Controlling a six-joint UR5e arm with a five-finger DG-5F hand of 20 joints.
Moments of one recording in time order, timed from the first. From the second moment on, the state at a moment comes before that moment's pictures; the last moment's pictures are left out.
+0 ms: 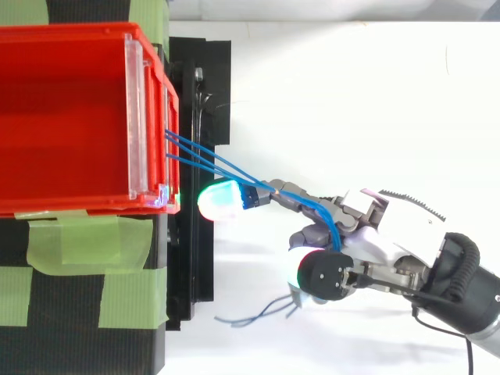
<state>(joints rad) 0.49 -2.21 -1.77 -2.15 -0.59 0.16</state>
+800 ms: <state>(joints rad) 0.49 -2.16 -1.77 -2.38 -0.62 0.30</state>
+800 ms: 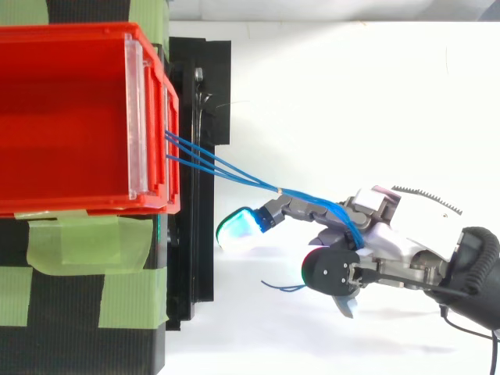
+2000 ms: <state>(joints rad) 0.50 -2.16 -1.73 -2.47 -0.62 0.29</state>
